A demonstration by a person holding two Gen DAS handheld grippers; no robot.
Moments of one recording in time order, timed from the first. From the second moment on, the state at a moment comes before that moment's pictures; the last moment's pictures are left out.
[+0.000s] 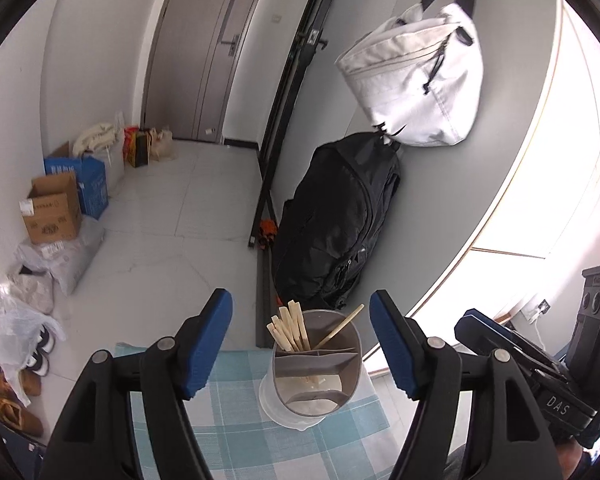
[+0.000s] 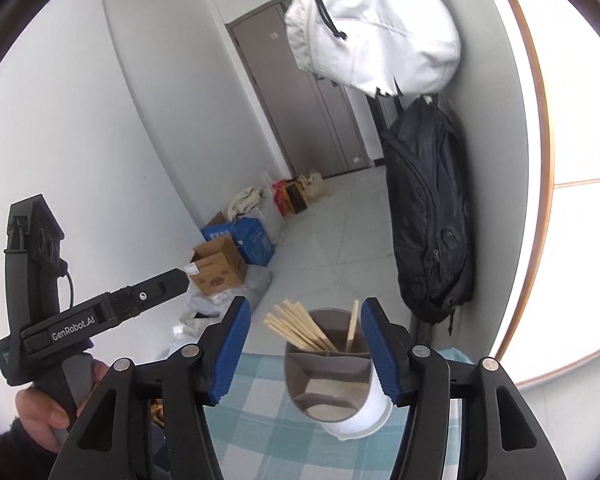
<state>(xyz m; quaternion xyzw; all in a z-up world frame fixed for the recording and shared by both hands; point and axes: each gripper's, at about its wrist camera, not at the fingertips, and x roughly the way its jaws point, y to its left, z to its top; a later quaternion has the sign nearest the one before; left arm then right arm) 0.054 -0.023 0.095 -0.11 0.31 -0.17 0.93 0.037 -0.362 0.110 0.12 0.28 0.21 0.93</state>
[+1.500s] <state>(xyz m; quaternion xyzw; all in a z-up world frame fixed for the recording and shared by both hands) -0.087 -0.008 0.027 -0.07 0.16 -0.05 0.98 -0.142 -0.347 0.037 0.02 0.11 0.21 0.97</state>
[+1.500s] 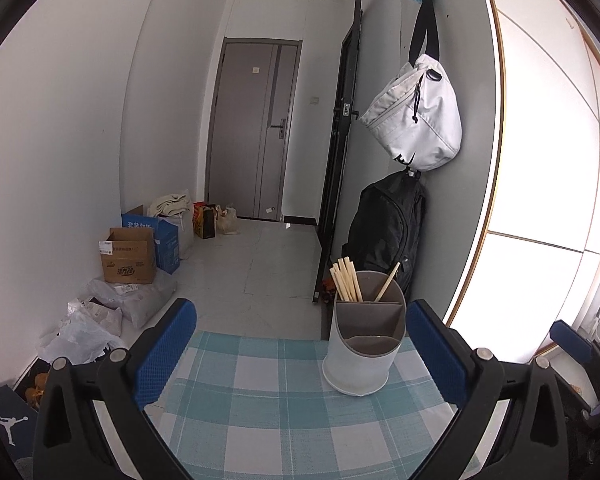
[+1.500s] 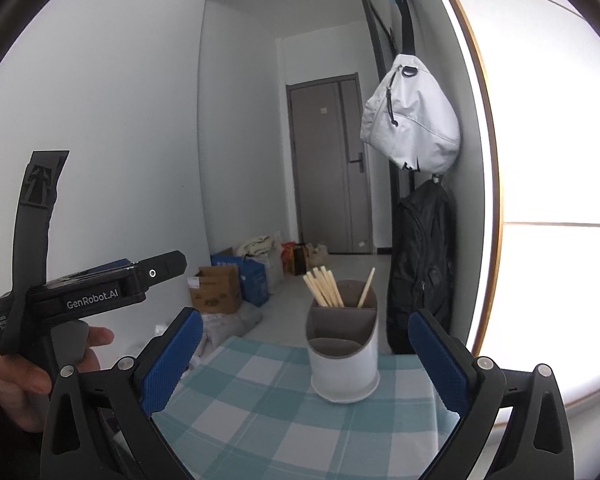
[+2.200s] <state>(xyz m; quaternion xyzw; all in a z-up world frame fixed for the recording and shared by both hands) -0.041 -0.007 -0.017 -0.06 0.24 -0.03 0.97 -0.090 -0.350 -0.001 0.07 0.16 0.18 0.97</state>
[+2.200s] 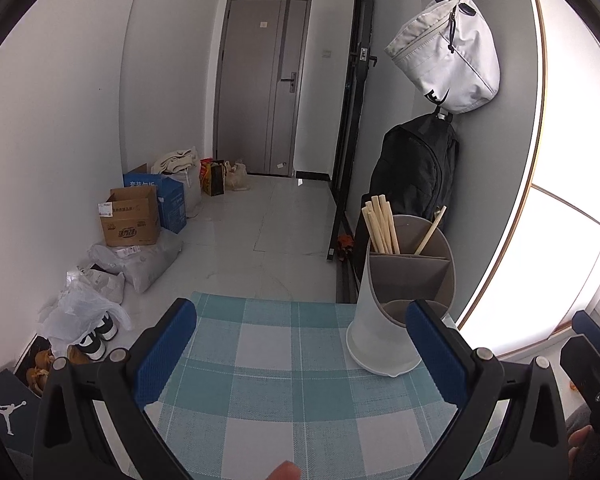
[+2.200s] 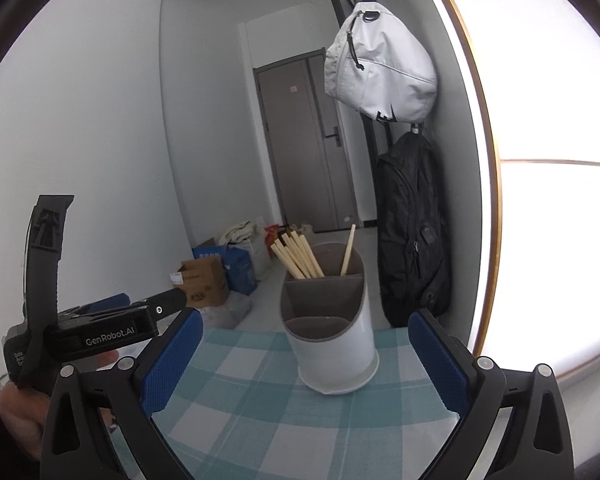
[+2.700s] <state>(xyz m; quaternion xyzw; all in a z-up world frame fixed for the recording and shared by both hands) -0.038 -0.006 -0.021 -0.07 0.26 -0.03 0.96 -0.093 -0.346 -0.002 0.06 0.16 0.19 0.97</state>
